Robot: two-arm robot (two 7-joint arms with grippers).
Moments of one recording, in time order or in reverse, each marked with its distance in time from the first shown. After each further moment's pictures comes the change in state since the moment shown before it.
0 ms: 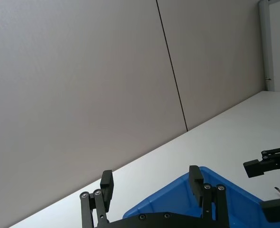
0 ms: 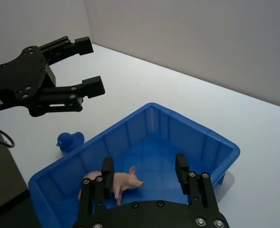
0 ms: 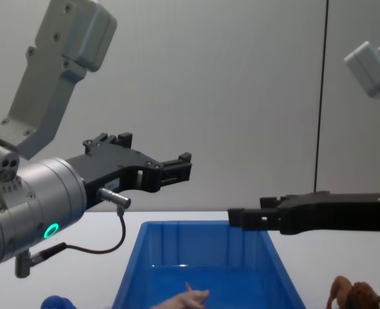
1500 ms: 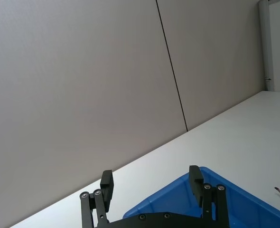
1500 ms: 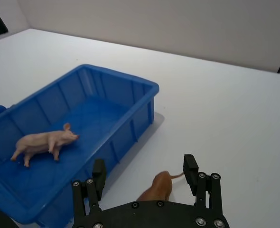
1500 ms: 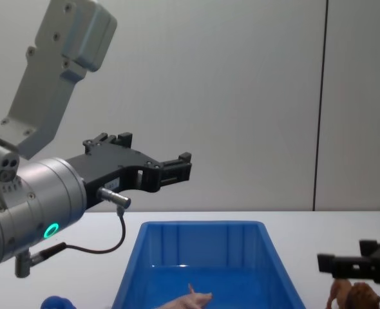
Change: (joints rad) left arm 0.000 0.000 0.000 0.000 0.000 0.000 0.000; right arm -0.162 0.137 0.065 -0.052 0.103 -0.049 -0.180
